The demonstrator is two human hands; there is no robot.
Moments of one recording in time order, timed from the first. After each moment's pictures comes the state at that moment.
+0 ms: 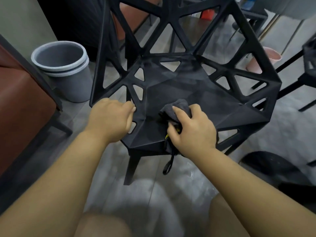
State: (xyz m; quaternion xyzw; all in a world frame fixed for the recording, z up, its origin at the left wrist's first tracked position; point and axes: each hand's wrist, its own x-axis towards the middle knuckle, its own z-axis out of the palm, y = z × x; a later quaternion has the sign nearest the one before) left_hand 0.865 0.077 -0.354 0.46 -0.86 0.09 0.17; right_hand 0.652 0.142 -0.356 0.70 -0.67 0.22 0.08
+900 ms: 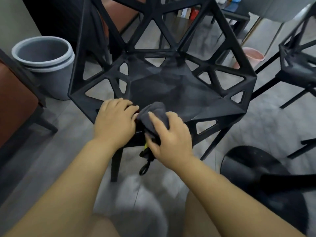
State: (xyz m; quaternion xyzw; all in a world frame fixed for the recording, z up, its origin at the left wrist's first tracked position) left_hand 0.807 0.109 -0.376 0.53 -0.83 0.03 0.18; right_hand 0.646 0.176 -0.382 0.75 -0.58 0.30 0.06
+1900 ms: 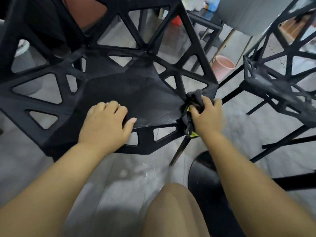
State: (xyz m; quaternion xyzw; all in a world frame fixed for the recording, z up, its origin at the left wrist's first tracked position) left_hand 0.711 0.117 -0.368 0.54 -0.83 -0.01 0.17; right_hand 0.435 0.123 -0.362 0.52 -0.80 0.29 0.03
